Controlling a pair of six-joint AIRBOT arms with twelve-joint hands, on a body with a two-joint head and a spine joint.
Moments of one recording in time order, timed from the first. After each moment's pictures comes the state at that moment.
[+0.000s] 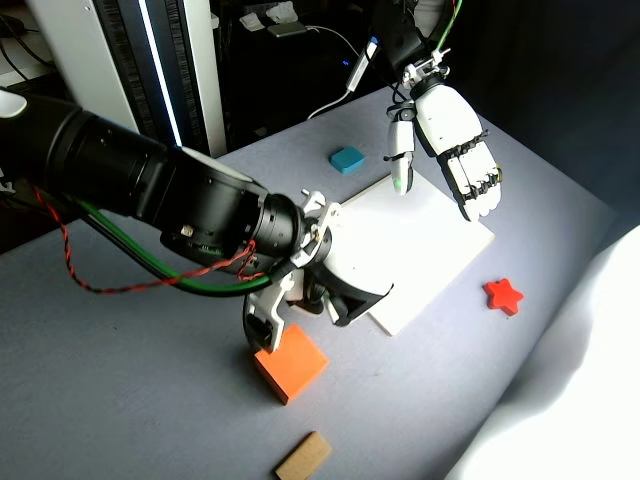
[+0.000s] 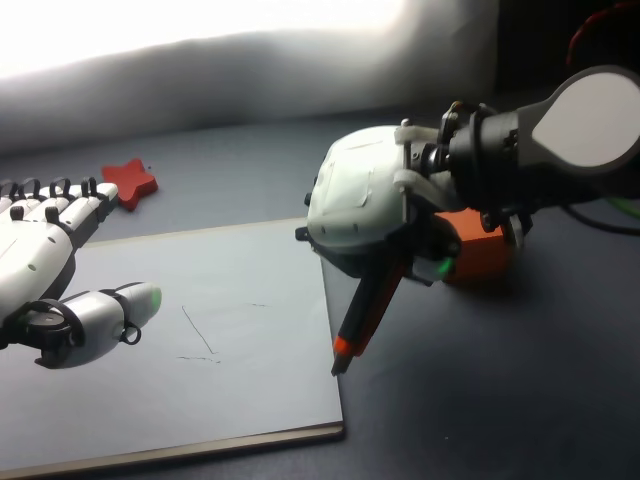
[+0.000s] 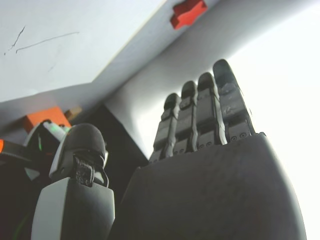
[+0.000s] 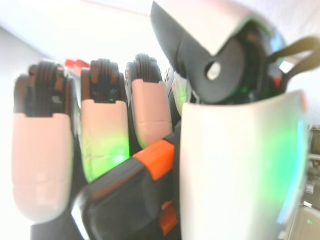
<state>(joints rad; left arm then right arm) 0.78 -0.79 0.67 -1.03 -0.98 1.64 -0.19 -1.42 1.35 -2.27 0.27 0.84</state>
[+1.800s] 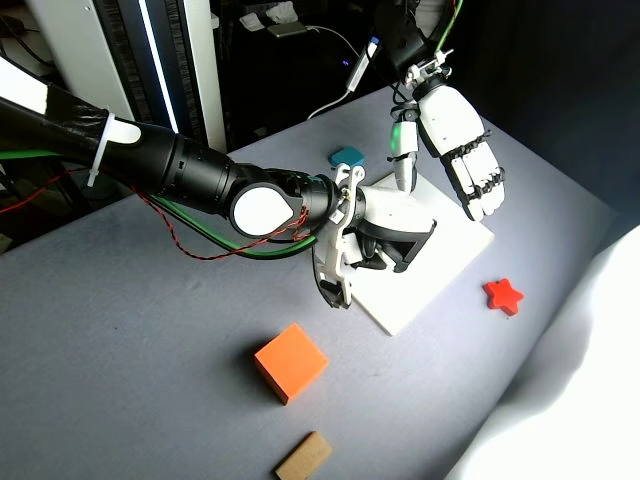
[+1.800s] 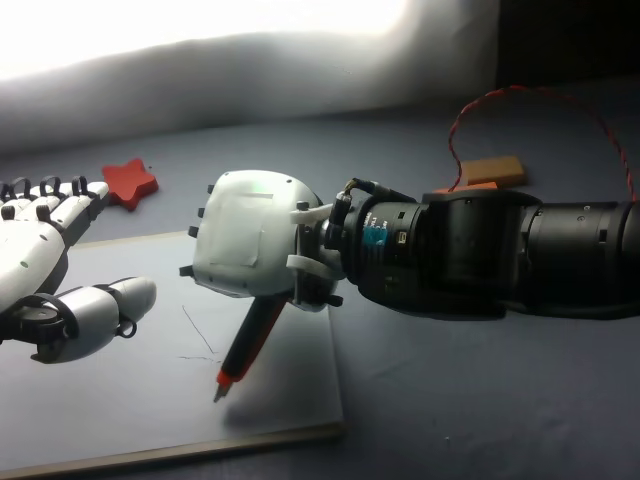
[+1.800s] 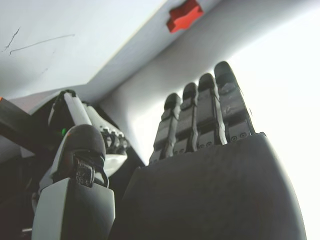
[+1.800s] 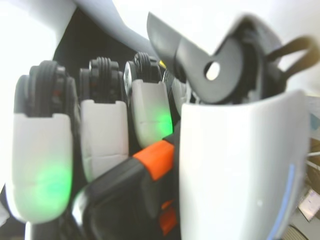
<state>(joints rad) 0.78 -0.79 0.68 -1.06 -0.98 1.63 -0.34 -1.67 1.47 -0.64 0.25 -0.99</state>
